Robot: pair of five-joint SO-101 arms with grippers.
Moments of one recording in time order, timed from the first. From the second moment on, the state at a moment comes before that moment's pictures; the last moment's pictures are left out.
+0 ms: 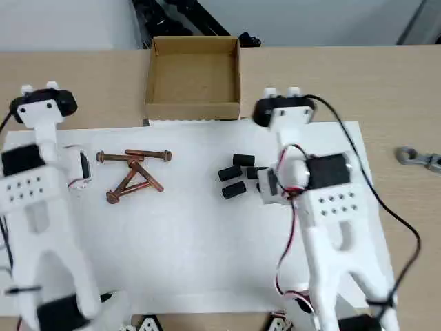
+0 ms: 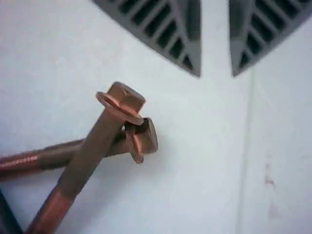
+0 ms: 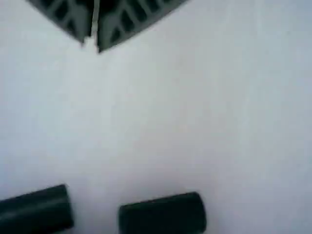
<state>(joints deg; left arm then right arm) -22.5 -16.3 15.3 88.7 -1.0 -16.1 -26.5 17.8 90.6 -2.2</state>
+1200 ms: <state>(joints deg) -4.2 16.7 3.4 77.8 41.5 -17.0 -18.4 12.7 92.0 11.0</state>
